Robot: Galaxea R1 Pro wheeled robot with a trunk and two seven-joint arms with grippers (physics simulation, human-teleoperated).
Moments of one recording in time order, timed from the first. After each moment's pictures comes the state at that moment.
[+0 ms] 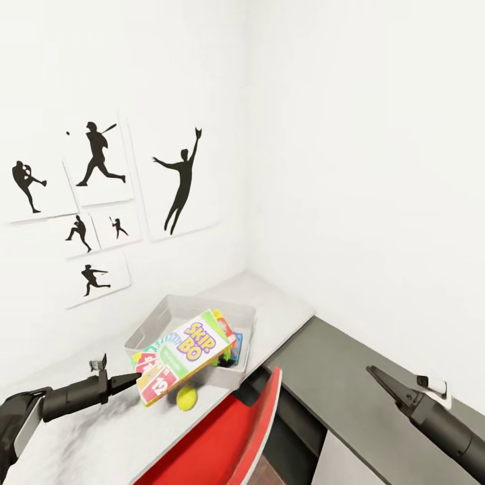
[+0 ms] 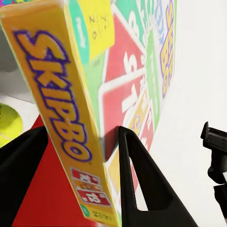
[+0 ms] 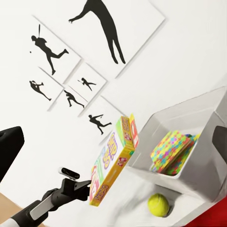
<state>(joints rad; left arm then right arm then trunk) -0.48 0.38 0.25 -0.72 0.22 0.82 -1.38 0.06 -0.28 -0.35 -1.55 -0.95 0.62 0.94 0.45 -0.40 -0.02</state>
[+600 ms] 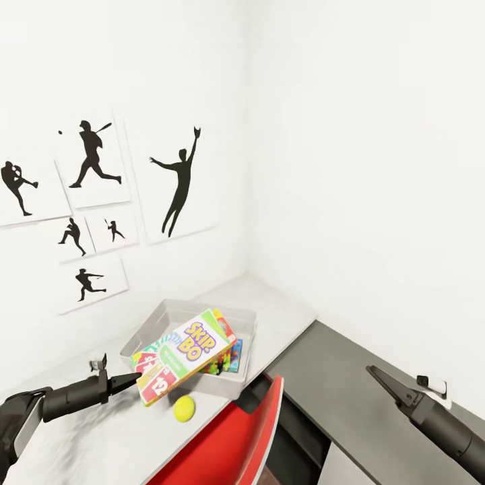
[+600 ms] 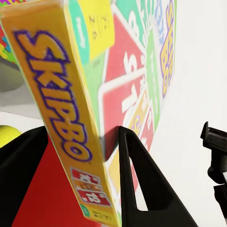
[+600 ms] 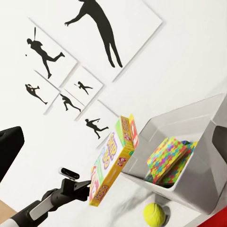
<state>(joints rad) -0.48 0.38 0.25 -0.72 0.22 0.81 -1.38 0.06 -0.28 -0.35 -1.55 -0.95 0.62 0.94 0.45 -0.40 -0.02</state>
